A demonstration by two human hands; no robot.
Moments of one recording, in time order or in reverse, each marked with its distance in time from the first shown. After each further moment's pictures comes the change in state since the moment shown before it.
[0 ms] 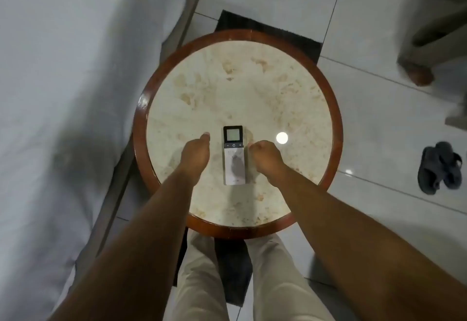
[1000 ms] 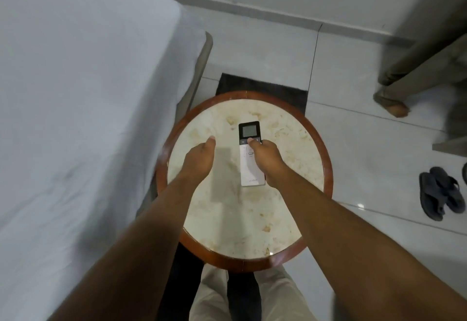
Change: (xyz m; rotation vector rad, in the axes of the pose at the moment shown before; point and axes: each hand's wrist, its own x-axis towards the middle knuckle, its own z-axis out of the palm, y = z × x) left_hand -0.062 0.099 -0.041 0.290 0.034 0.317; right_hand -0.057 -0.102 -0.049 0.438 0.022 -0.105
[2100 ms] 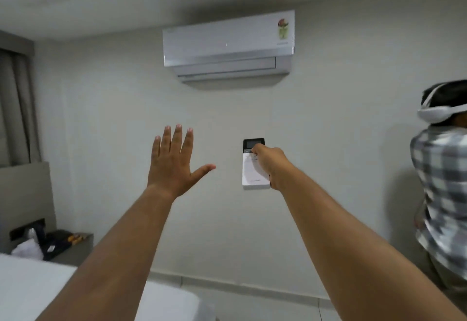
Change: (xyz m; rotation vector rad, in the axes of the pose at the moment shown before) left_hand -0.256 0.403 -0.359 0.712 1.351 1.213; right_hand -0.375 -0.495 -0.071 0.235 0.106 -0.912
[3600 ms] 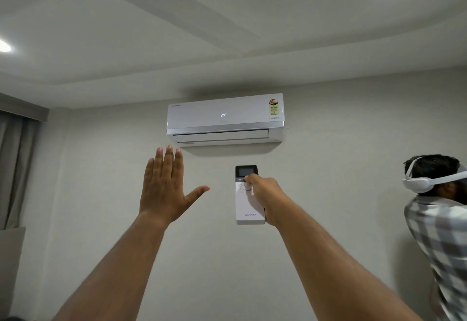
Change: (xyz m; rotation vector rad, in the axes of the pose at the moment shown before) left_hand 0.091 -0.013 -0.064 -0.025 0.290 -0.032; right_hand -0.007 -0.097 0.005 0.033 -0.048 -0.193
